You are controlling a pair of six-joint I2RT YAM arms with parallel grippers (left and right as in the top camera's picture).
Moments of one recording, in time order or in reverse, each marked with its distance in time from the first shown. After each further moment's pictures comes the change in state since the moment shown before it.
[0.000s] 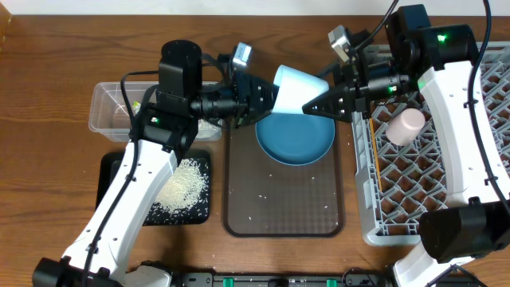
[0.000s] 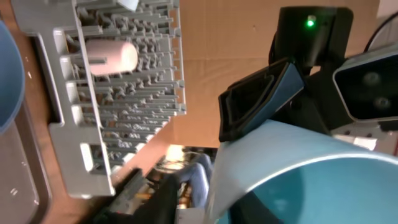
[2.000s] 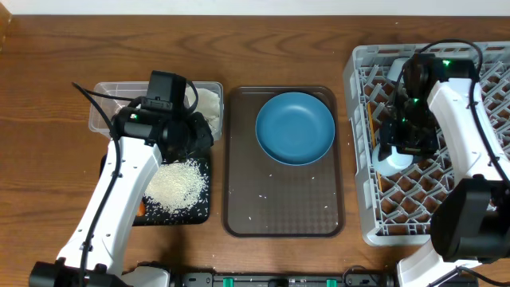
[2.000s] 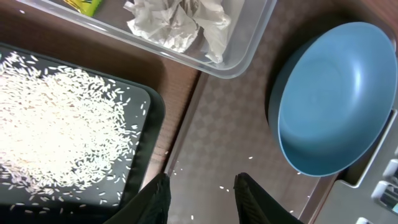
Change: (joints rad) left arm 0.124 0.000 0.000 -0.834 -0.881 0.508; right arm -0.164 -0.015 -0.407 0.045 1.293 1.051
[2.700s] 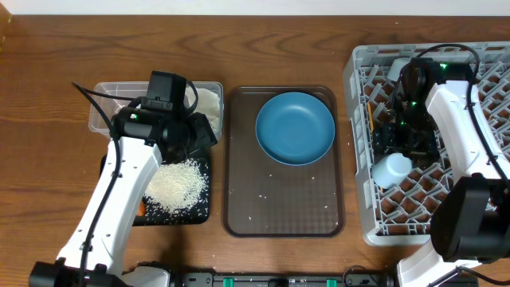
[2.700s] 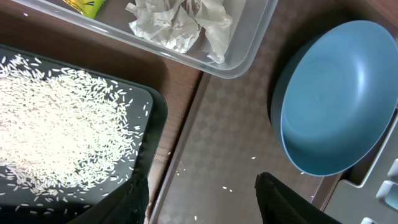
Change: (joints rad) left arm 0.000 0.000 0.000 -0.003 -0.006 0.010; right arm 0.000 0.000 -0.027 0.011 0.007 0.000
